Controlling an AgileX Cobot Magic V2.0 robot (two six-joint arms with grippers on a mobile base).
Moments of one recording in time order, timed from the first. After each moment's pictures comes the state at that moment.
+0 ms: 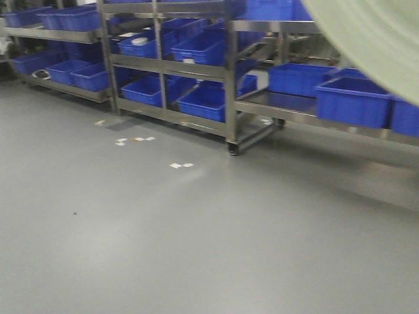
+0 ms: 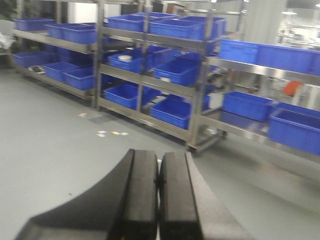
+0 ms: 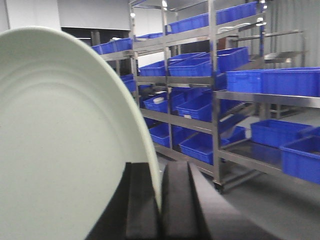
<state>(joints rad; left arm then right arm) -0.06 0.00 0.01 -0.03 0.00 -0.11 0.37 0.00 -0.30 -0.52 0.15 0.59</state>
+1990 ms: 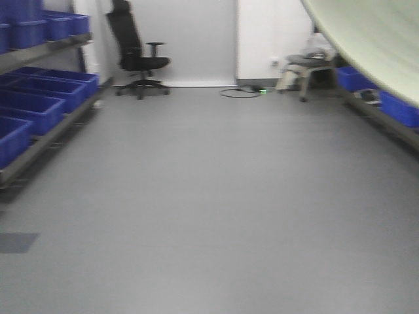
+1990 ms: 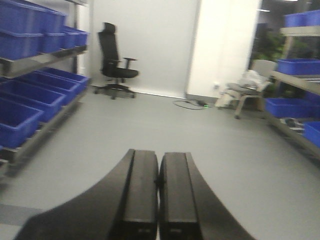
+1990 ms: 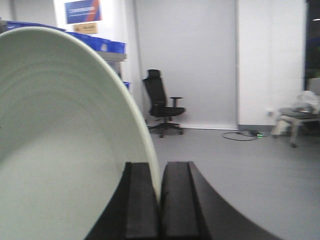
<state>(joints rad) -0.06 0.00 0.01 -0.03 0.00 -0.11 0.37 0.00 -0.30 -0.53 0.15 0.59</state>
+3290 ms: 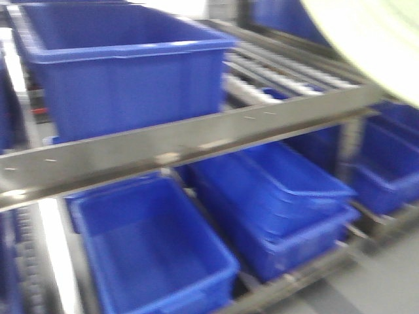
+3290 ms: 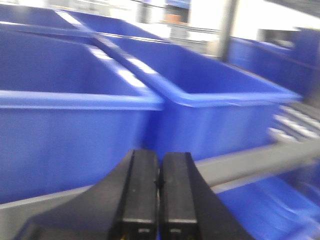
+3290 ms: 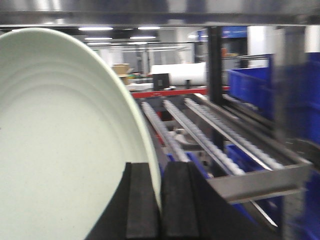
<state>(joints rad) -0.06 0.00 0.01 -0.03 0.00 -0.11 0.37 0.00 -0.30 -0.53 0.15 0.59</state>
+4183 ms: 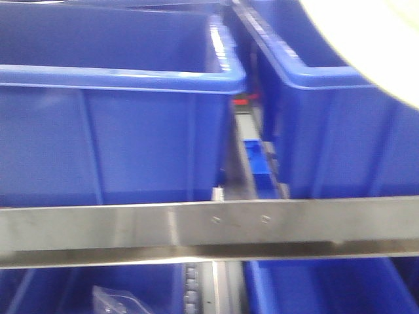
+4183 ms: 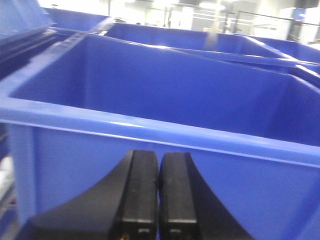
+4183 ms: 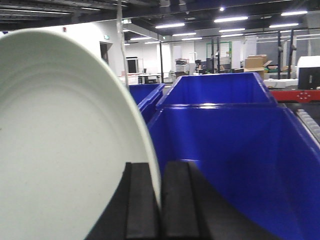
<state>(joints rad) -0.06 0.00 0.01 -0.03 0.00 -0.11 0.37 0.00 -0.30 -0.53 0.15 0.59</state>
